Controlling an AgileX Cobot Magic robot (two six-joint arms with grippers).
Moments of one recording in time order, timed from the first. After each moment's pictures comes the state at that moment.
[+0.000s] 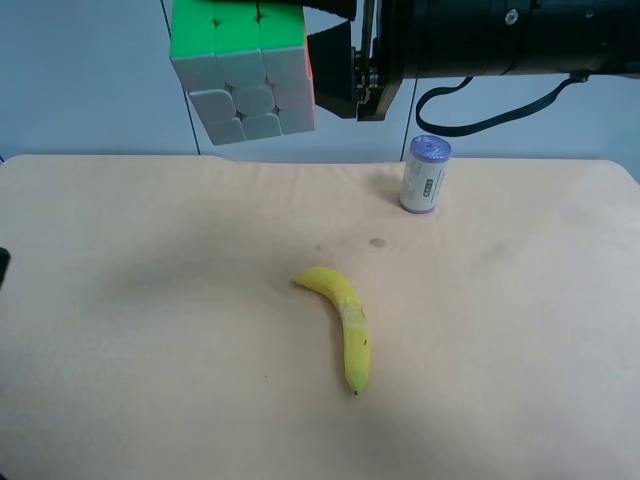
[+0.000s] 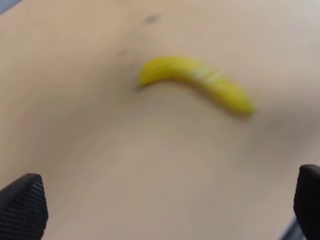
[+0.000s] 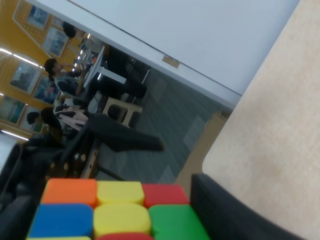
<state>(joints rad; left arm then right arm) -0.37 0.58 -0.79 -0.24 0.95 0.39 0.49 1.41 -0.96 1.73 0.98 -1.01</state>
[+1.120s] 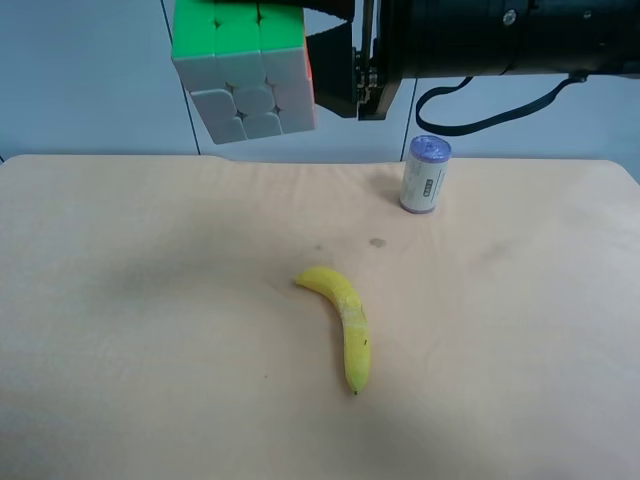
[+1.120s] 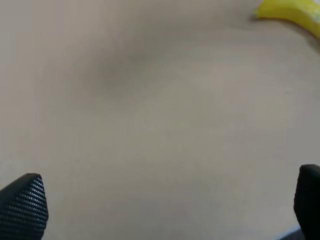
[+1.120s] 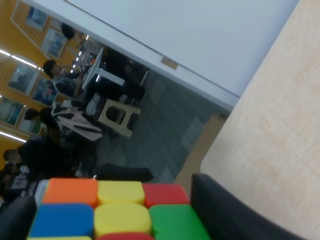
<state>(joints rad) -0.37 0.00 -0.55 0.00 1.17 0.09 0.49 1.41 -0.96 1.73 0.97 -1.01</state>
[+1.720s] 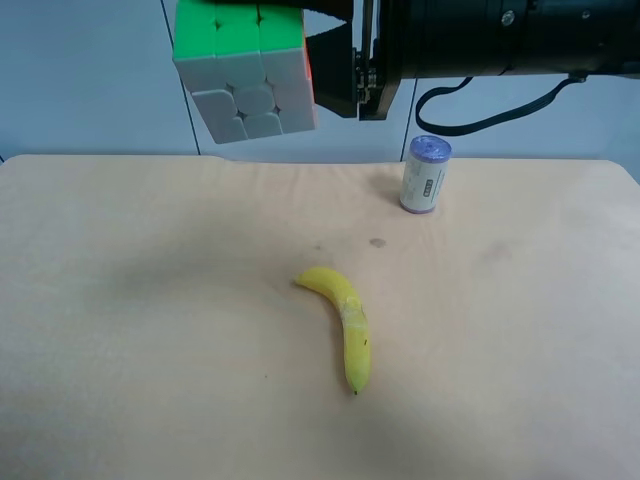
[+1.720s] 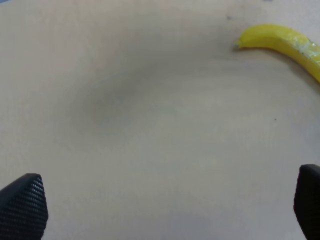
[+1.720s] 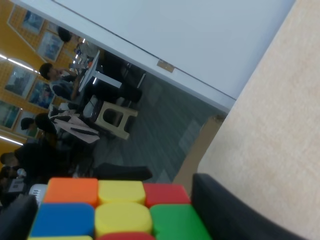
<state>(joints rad) -0.37 0.00 -0.51 -0.01 1.06 0.11 0.49 1.41 -0.96 1.73 0.96 -1.01</state>
